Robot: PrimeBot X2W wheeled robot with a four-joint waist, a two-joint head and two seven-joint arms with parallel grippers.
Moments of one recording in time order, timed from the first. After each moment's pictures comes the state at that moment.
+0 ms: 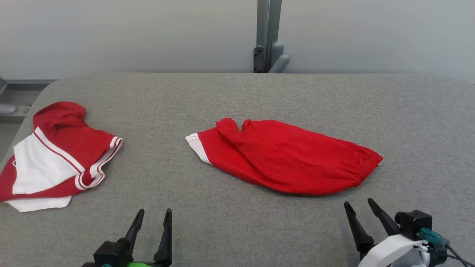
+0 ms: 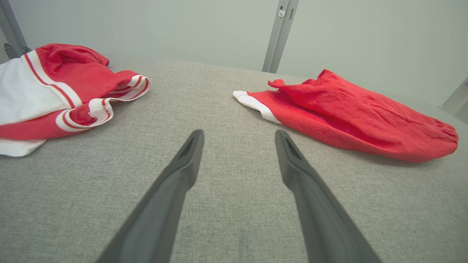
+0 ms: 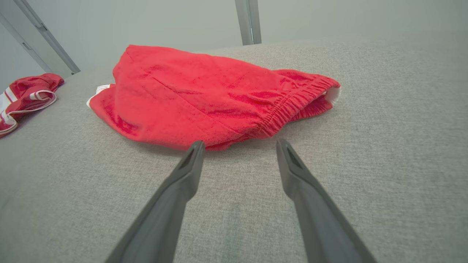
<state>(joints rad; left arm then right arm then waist) 0.07 0.05 -0.14 0.27 -0.25 -0.13 -0.26 -0.07 -0.25 0.25 0.44 0.46 0.13 -0.26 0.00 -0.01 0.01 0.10</state>
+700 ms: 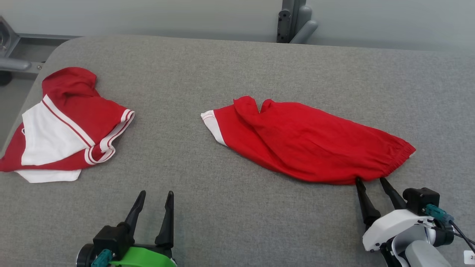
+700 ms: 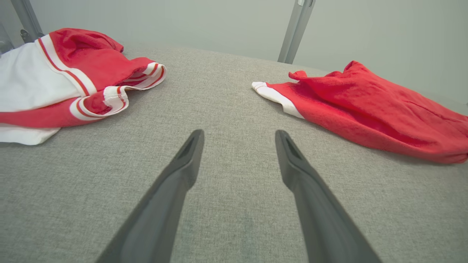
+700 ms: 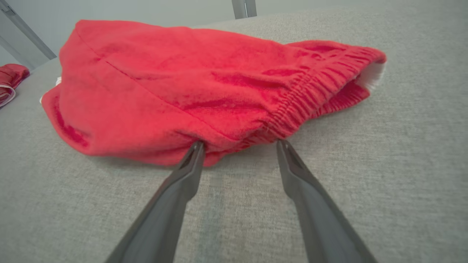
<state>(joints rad) 0.02 0.05 -0.15 0.25 -0.25 -0.13 -0.26 -0.18 -0.18 0.14 0.55 0.39 0.13 -0.26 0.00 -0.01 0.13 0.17</state>
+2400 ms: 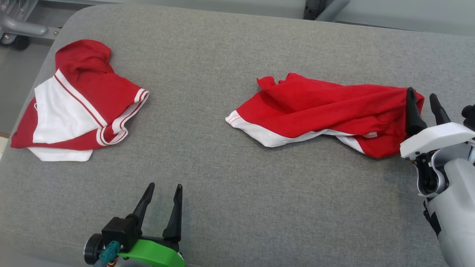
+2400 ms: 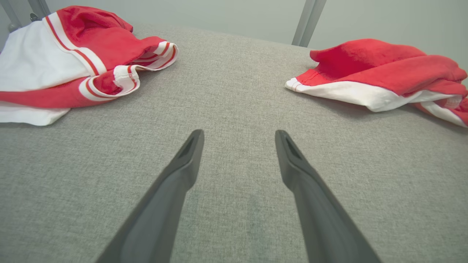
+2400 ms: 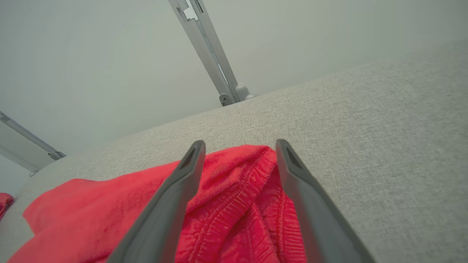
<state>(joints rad) -0.03 0.05 -0.19 0.26 -0.25 -0.13 -0.26 -0.58 -0.28 0.06 0.76 0.66 0.13 -0.26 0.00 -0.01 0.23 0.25</state>
